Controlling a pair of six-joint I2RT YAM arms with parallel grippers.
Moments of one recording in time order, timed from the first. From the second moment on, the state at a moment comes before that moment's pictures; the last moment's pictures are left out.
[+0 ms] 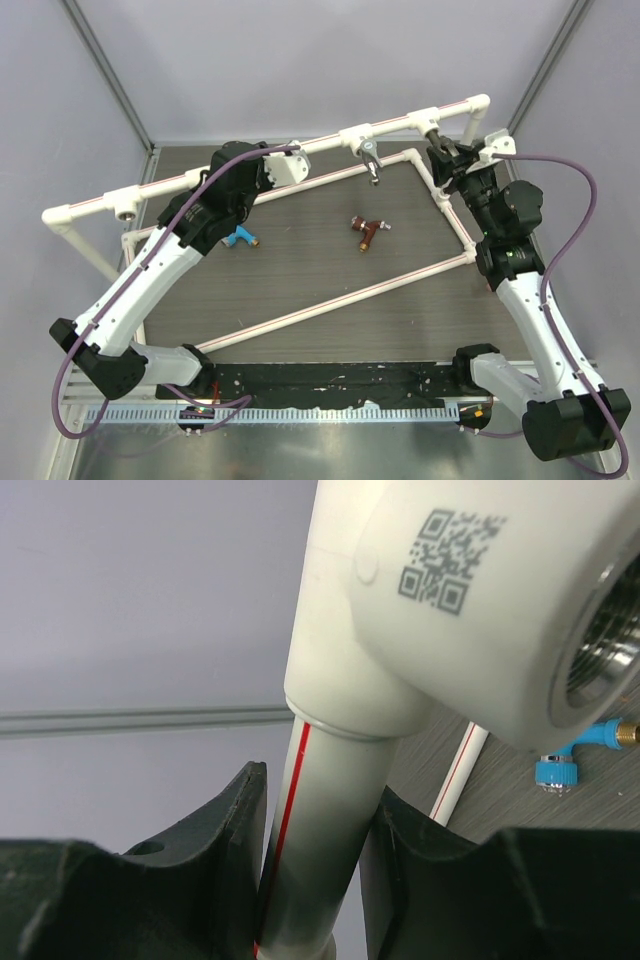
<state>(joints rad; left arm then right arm) -0.68 1.30 1.54 -0.66 -0.52 0.91 0.15 0.96 0.92 0.28 -0.25 -0.10</state>
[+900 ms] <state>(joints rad) -0.68 1.30 1.54 -0.66 -0.52 0.91 0.11 0.93 0.84 0.31 0.10 0.94</state>
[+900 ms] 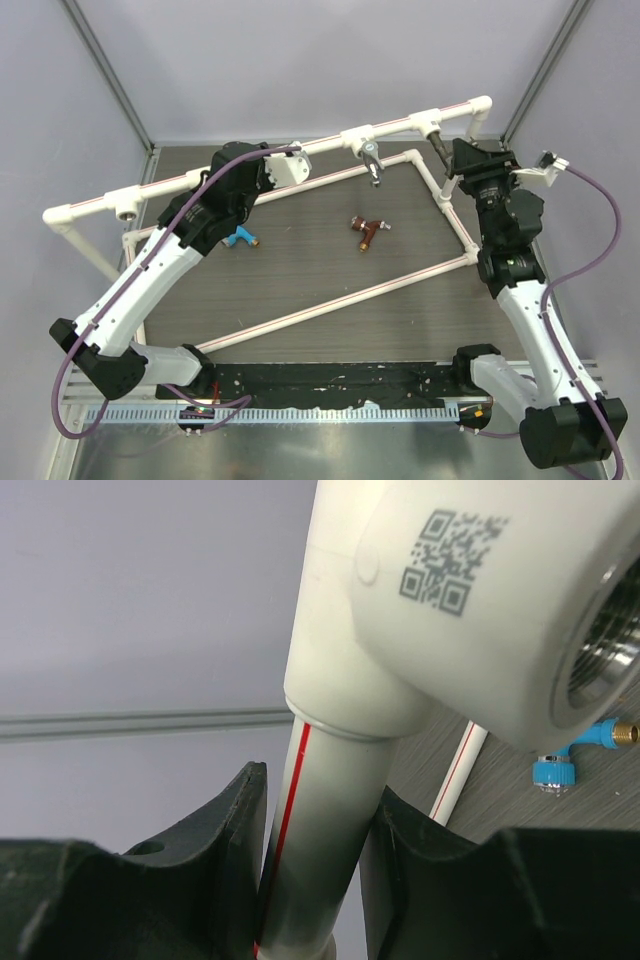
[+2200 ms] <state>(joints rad) -0.68 1.30 1.54 -0.66 -0.52 0.91 0.08 0.99 0.99 0.06 0.27 0.29</state>
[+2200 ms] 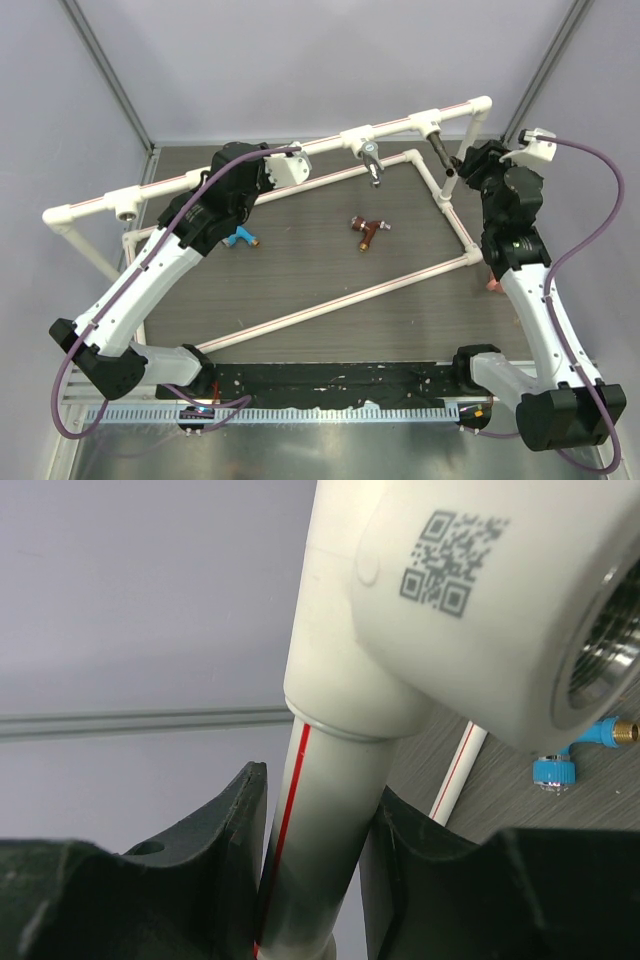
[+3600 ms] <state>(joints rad) -0.69 1.28 1.54 -0.69 -0.51 0.91 0.07 0.70 0.97 -0.08 -0.07 -0.03</state>
